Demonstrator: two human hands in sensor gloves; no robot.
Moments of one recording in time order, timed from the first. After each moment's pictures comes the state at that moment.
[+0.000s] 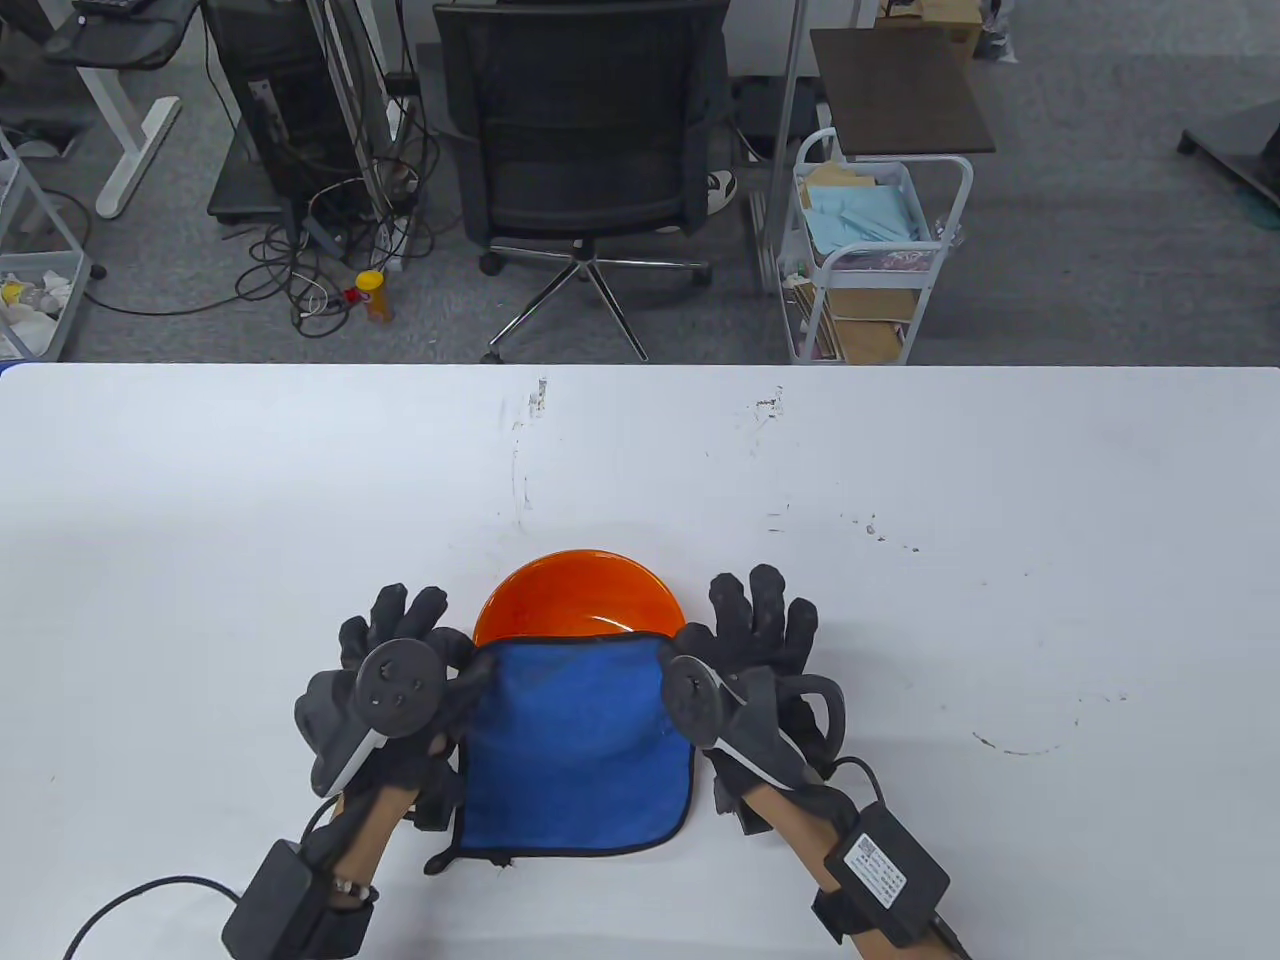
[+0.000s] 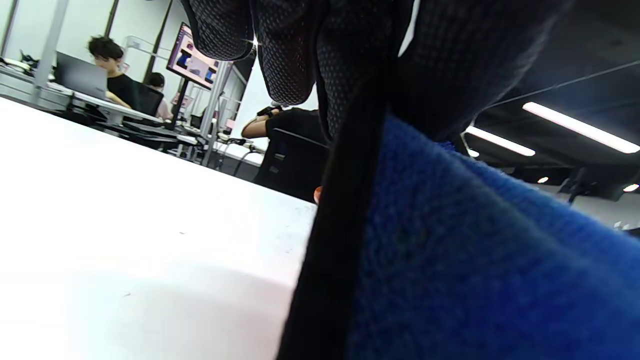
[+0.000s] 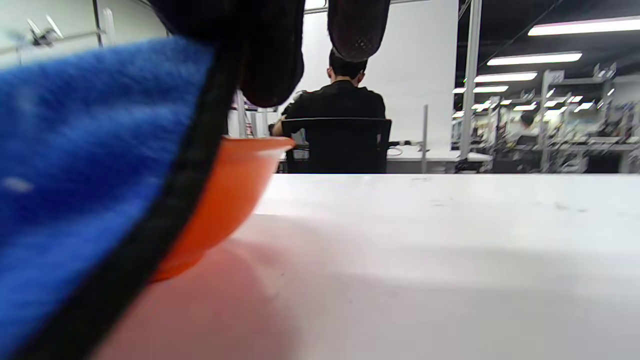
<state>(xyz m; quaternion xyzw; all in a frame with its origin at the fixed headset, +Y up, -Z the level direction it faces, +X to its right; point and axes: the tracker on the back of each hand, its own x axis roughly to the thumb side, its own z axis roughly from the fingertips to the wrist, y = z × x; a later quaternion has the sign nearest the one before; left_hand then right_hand) -0.233 -0.695 -0.274 0.06 0.00 0.16 0.99 0.044 -0.710 -0.275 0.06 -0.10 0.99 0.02</state>
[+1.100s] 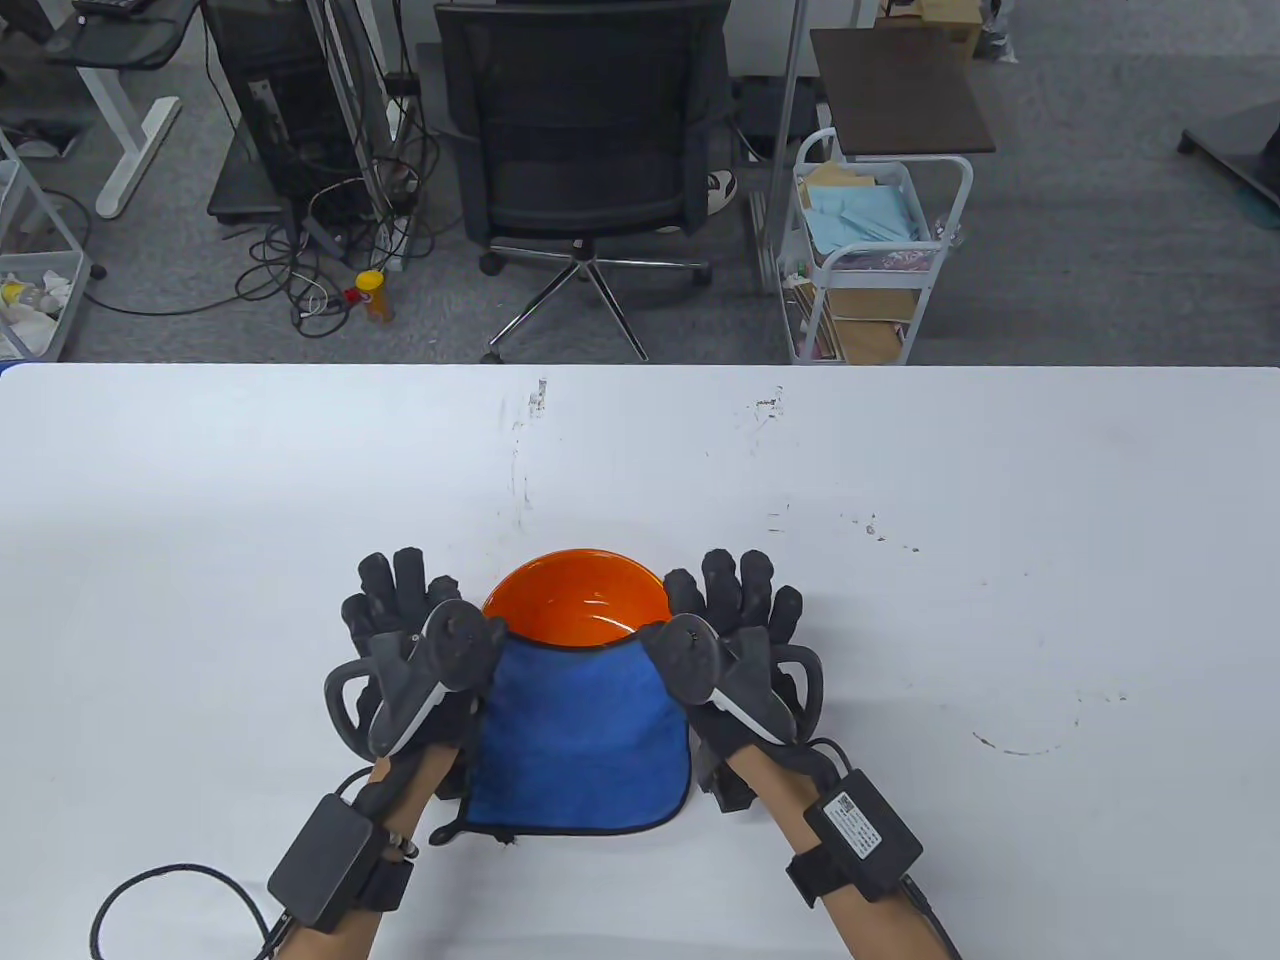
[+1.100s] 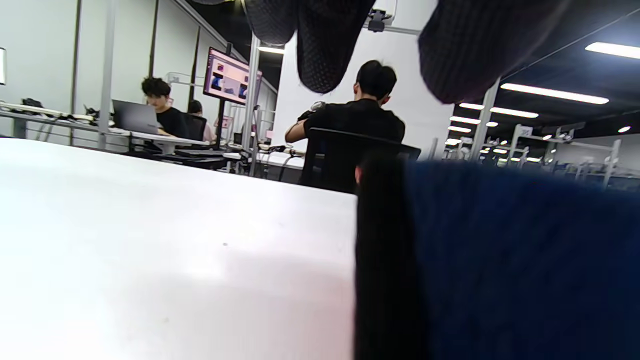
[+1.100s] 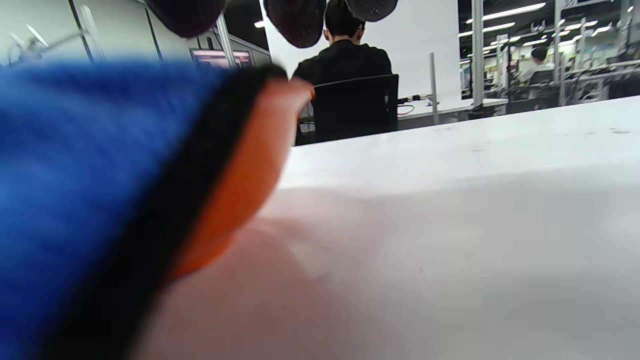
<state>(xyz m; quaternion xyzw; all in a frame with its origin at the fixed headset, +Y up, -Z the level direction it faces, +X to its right) -0.221 -0.693 -0.289 0.06 0.05 0.08 0.99 0.052 -0.712 -0.293 0.08 -0.03 0.99 0.14</state>
